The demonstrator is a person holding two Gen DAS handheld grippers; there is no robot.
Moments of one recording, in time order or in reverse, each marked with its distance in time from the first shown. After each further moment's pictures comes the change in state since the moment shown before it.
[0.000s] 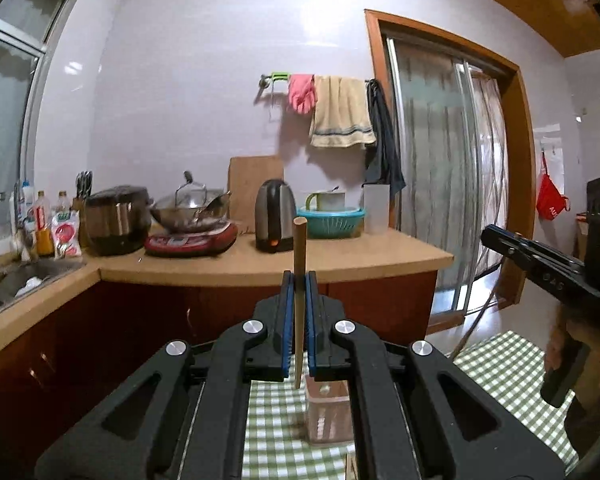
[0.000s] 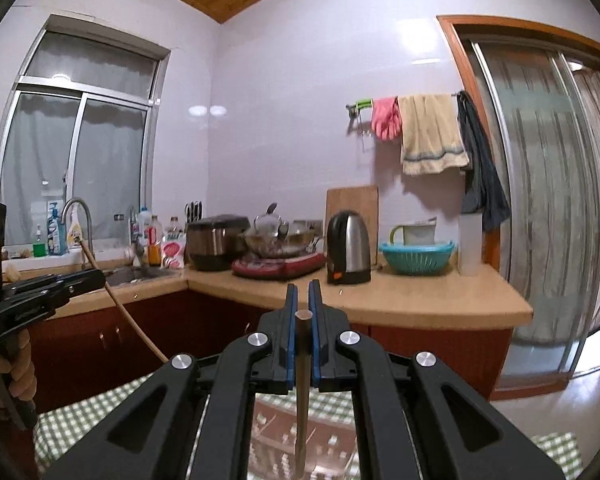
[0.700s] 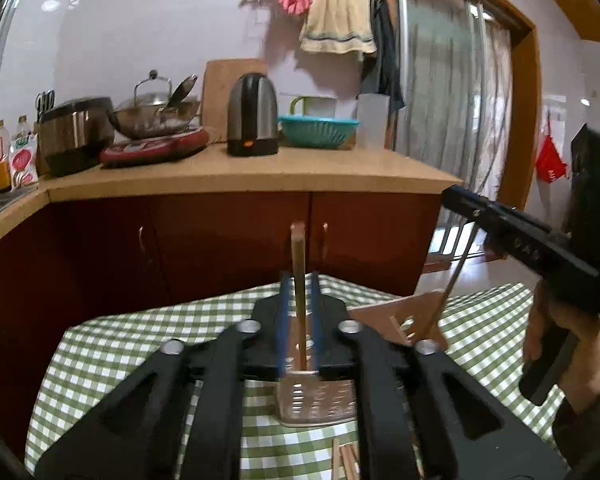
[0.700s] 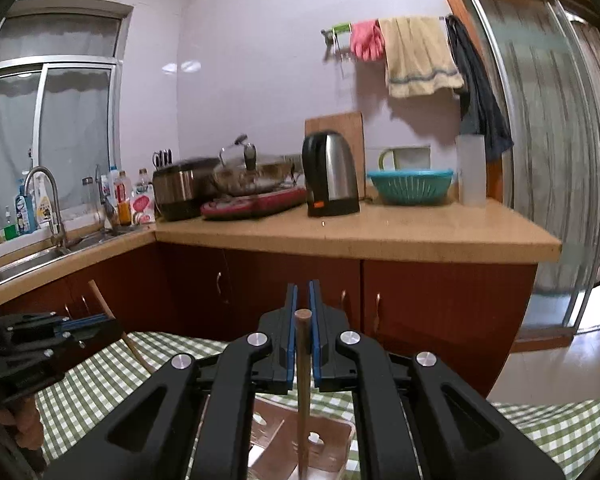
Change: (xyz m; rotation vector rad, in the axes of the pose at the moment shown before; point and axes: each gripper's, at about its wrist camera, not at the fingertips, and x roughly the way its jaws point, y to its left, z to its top) left arm 0.128 -0.005 -0.089 -0.061 0.288 -0.063; right arm 0.103 -0.031 -0.080 0.082 0.210 -0.035
